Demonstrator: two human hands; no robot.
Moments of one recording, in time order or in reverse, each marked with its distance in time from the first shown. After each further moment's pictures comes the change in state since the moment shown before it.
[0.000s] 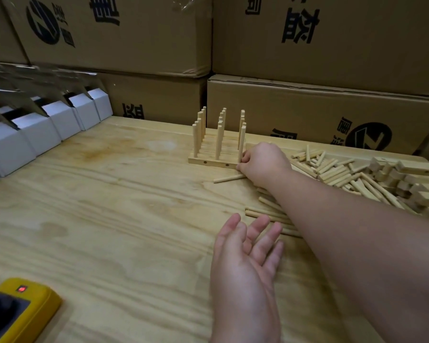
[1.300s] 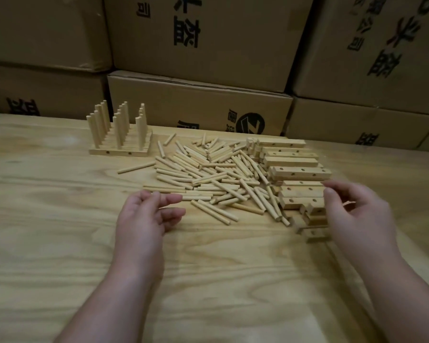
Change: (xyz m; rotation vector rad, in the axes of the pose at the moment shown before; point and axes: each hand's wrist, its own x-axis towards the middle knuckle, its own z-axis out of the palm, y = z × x) left_hand -0.019 -0.020 -0.004 0.621 -0.272 0.313; right_hand -0.312 0.191 -0.161 0.397 0.617 0.367
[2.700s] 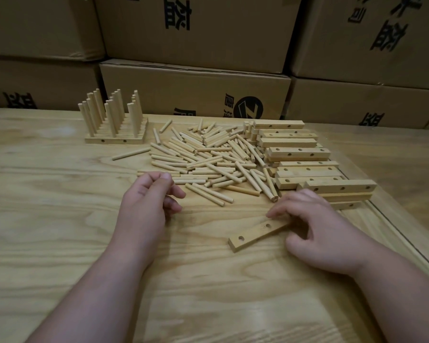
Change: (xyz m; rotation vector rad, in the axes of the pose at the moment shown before) left_hand -0.007 -0.009 0.001 0.299 -0.133 0.100; right_hand -0.023 0.000 -0.002 -0.268 -0.823 -0.373
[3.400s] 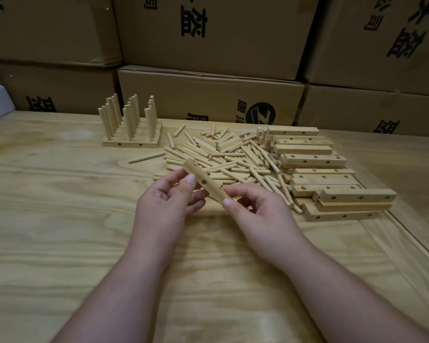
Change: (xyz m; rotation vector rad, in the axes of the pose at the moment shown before) left_hand -0.002 0.004 0.000 -0.233 -0.053 -0.025; right_hand 0.063 -0.081 0.060 0.630 0.336 0.097
